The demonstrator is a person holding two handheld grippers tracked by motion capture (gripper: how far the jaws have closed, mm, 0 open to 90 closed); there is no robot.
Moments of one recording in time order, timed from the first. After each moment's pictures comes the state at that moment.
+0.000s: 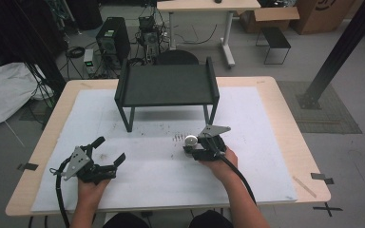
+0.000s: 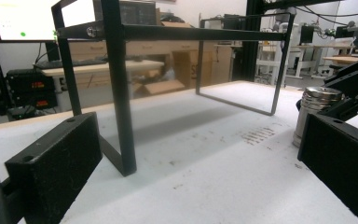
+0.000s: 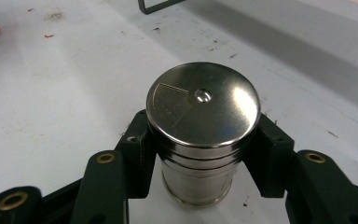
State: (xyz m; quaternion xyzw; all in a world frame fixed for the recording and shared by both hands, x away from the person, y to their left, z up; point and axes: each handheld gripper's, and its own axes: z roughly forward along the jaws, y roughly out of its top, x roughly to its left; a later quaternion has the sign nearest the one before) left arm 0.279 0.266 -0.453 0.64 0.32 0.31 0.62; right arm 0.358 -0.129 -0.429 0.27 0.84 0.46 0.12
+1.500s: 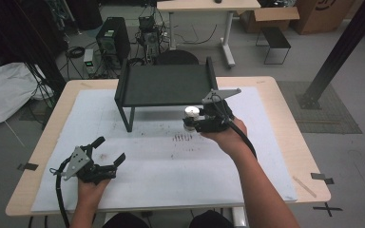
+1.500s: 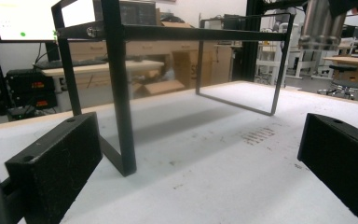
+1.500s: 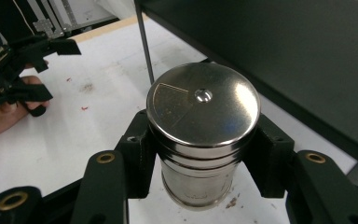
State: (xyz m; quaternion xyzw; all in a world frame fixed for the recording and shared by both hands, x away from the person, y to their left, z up) left arm 0.279 0.266 -0.453 0.64 0.32 0.31 0.63; right arm 0.377 -0.130 -0.306 0.26 0.83 0.48 0.12
